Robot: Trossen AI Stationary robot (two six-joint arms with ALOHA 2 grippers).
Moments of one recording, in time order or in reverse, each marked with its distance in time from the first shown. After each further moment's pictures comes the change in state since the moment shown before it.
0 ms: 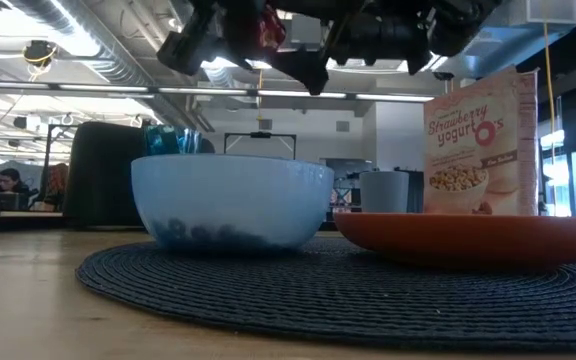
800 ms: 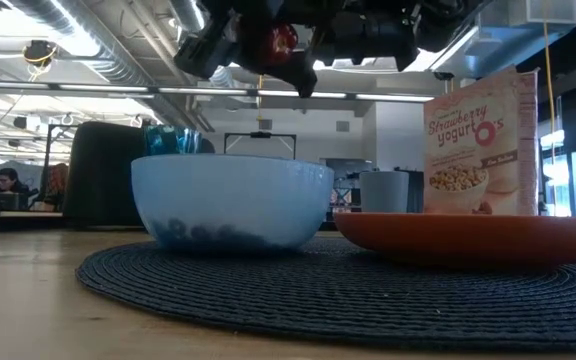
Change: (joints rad) left arm 0.049 0.000 0.000 0.109 0.058 0.101; right arm 0.022 0.063 0.090 -0.079 0.030 0.008
